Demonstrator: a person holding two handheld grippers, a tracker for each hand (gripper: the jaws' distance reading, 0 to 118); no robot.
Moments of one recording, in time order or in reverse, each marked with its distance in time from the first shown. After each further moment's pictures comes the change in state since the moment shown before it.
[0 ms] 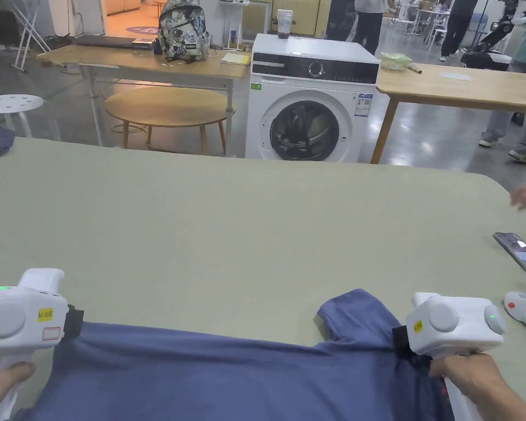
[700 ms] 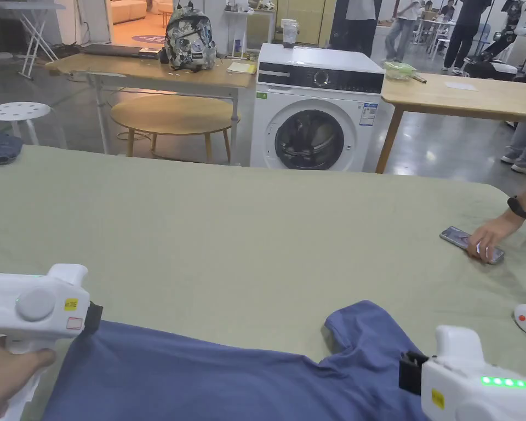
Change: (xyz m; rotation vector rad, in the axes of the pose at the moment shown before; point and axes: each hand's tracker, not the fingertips) left arm 0.006 0.023 -0.007 -0.034 -0.012 -0.034; right arm -0.046 -0.071 0.089 0.353 -0.016 -0.058
